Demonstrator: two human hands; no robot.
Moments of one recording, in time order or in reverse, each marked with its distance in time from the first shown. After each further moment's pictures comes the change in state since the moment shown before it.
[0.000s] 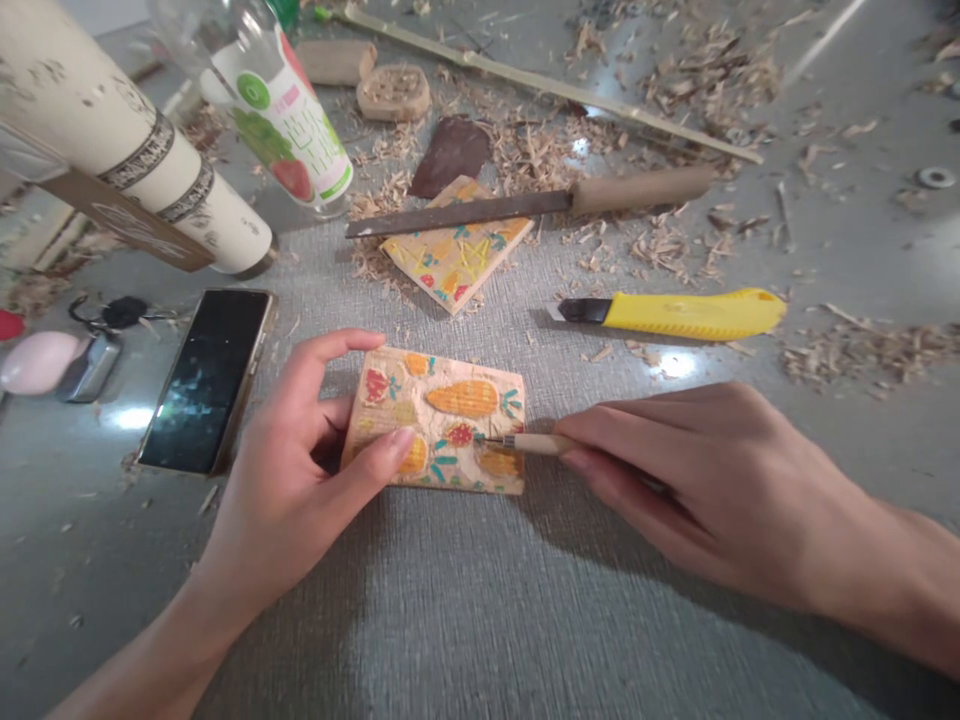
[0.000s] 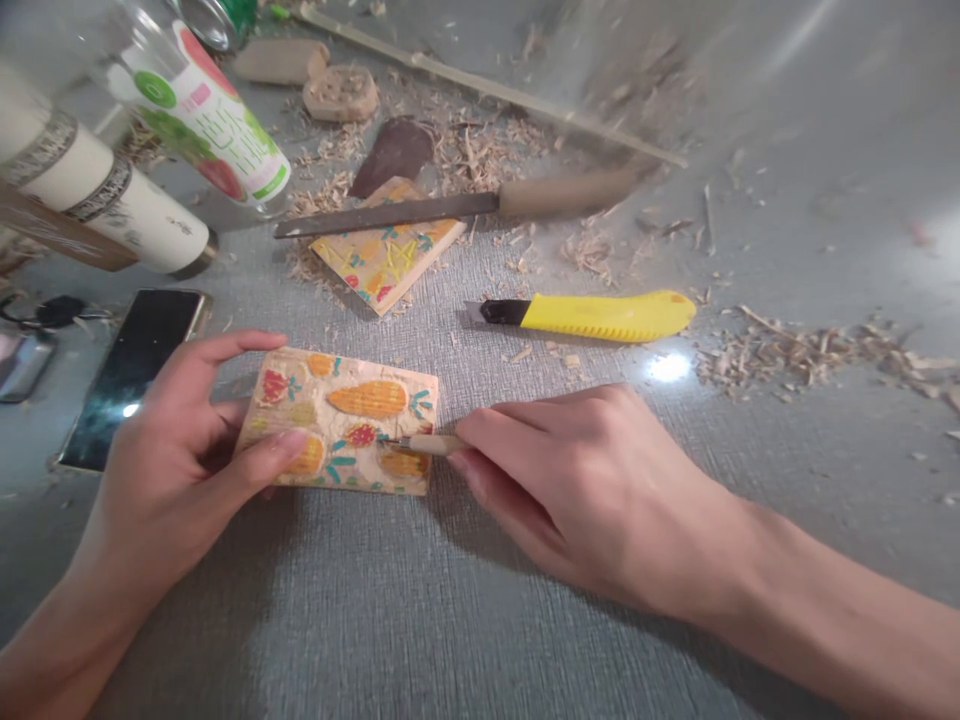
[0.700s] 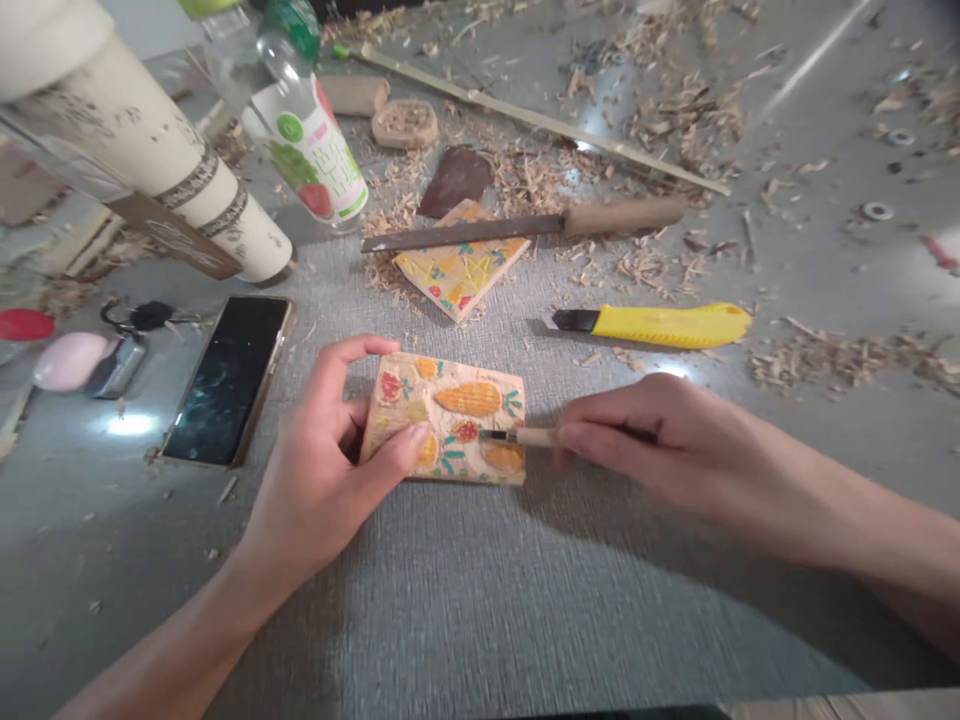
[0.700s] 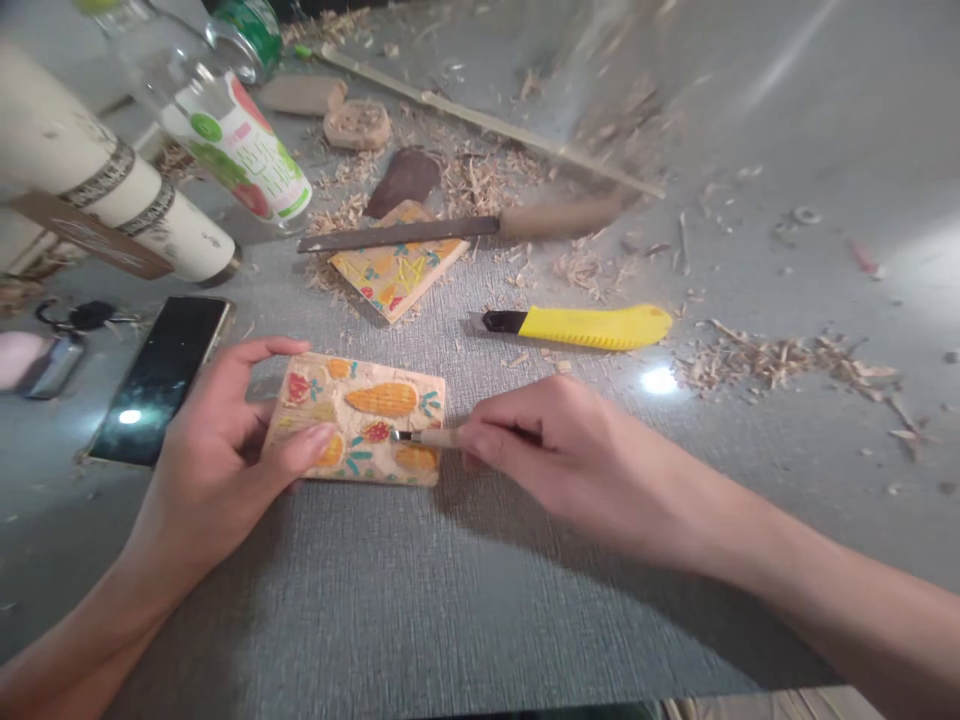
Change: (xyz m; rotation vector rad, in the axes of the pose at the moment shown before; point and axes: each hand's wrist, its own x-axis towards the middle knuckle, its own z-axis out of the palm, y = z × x) left_hand 0.009 -0.011 -0.006 -0.047 -0.118 0.077; right_hand 0.012 -0.002 -0.015 0.436 -0.259 0.437
